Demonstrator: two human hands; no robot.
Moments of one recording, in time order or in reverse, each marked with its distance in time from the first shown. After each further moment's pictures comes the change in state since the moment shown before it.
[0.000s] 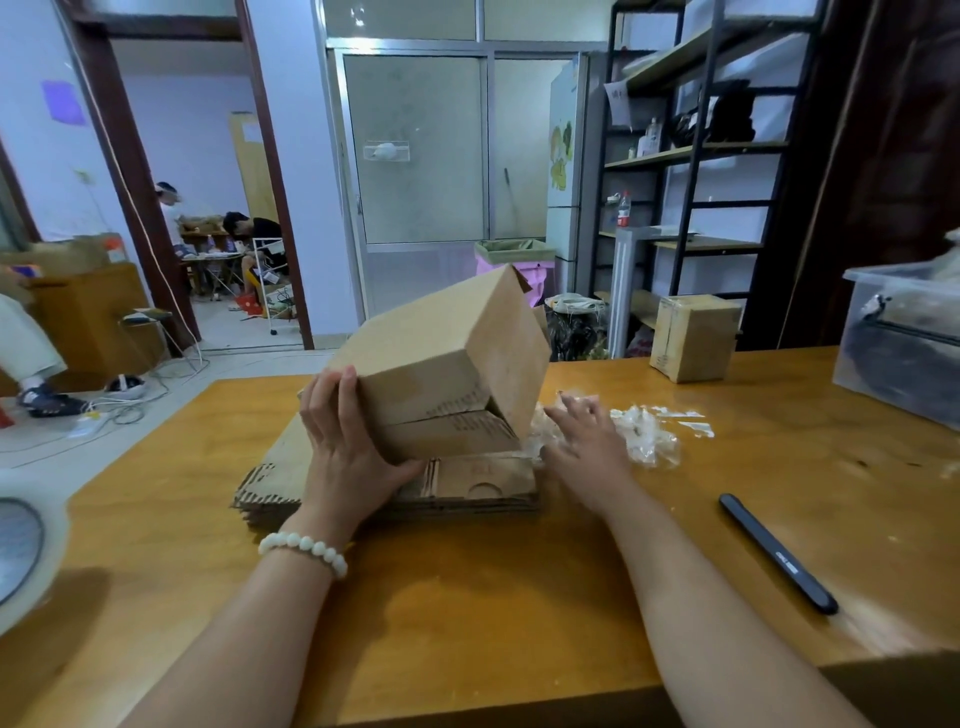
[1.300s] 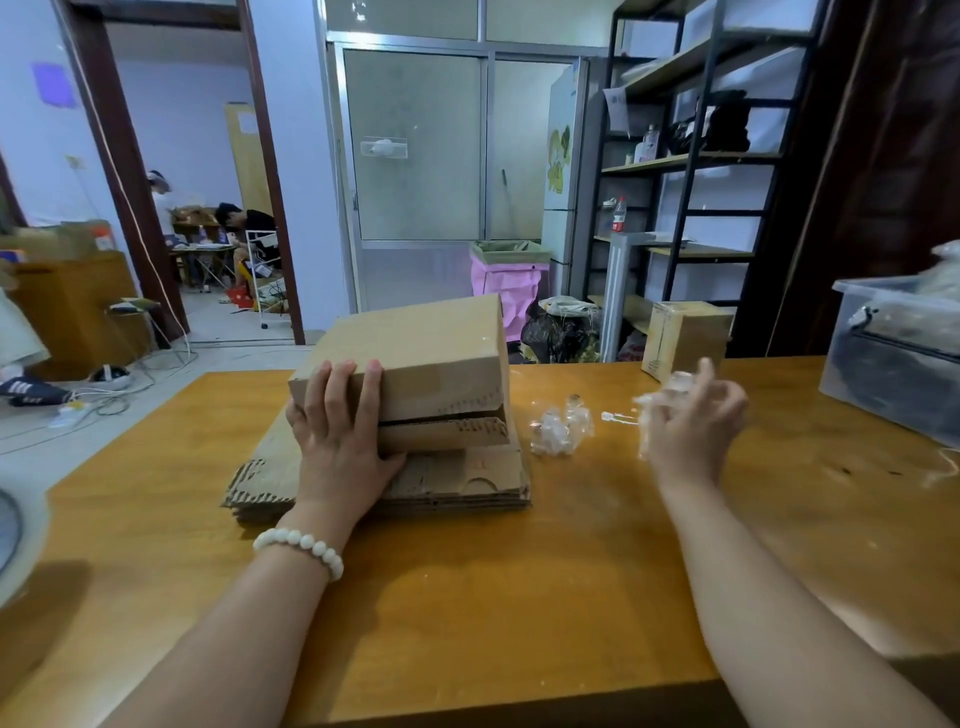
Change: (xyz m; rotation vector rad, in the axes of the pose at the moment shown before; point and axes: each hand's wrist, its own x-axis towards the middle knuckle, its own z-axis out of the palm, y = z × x) left_hand -0.004 0.003 0.001 0.279 -0.144 -0.028; right_hand 0.019 0.065 -0.041 -0.010 0.799 0.270
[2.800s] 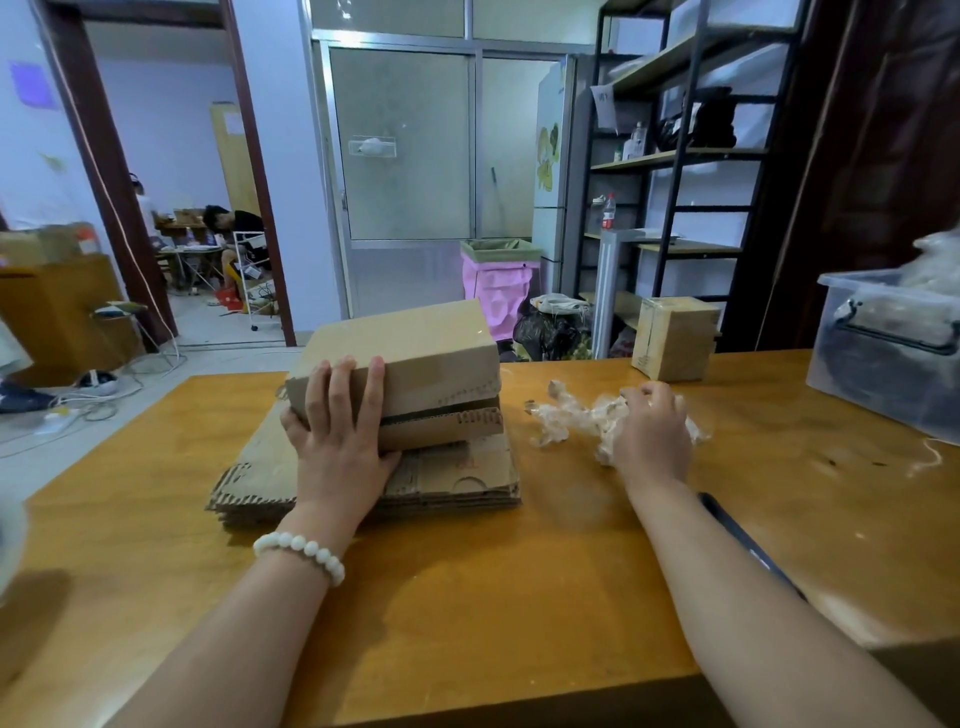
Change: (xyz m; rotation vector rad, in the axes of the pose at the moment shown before) left_hand 0.004 0.014 0.001 0.098 -0.025 -0.018; right_hand -0.012 0.001 0.013 -0.262 -0.203 -0.221
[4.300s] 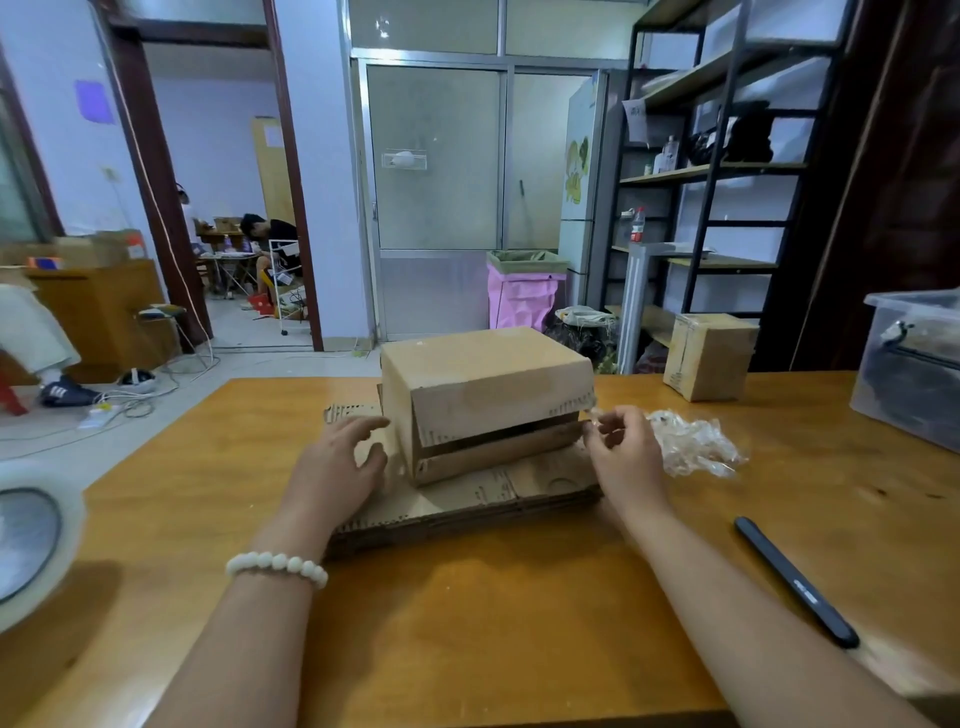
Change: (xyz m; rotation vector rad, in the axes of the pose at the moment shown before) left_hand 0.003 -0.028 -0.039 -0.417 -0.452 -0.418; right_hand -0.025 -0.053 -0.005 0.723 -0.179 0.112
